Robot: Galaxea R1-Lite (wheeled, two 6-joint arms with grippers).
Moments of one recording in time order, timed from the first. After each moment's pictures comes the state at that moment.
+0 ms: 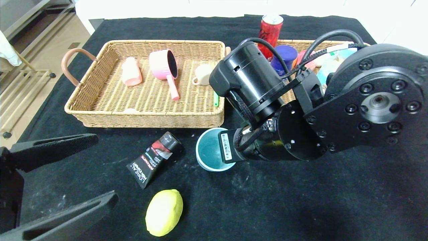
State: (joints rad) left arm -0.49 0.89 -0.60 -0.33 -0.36 0.08; right arm 0.95 2.02 -1.97 0.74 -0.44 0.50
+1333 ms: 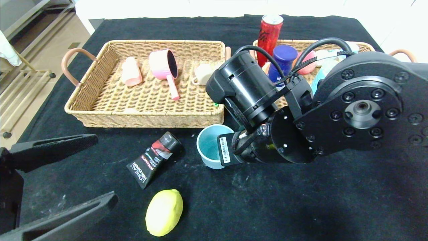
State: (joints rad) left arm -0.49 0.89 -0.59 -0.33 -0.36 0.08; right arm 0.94 2.04 -1.97 0.74 -0.44 0.51
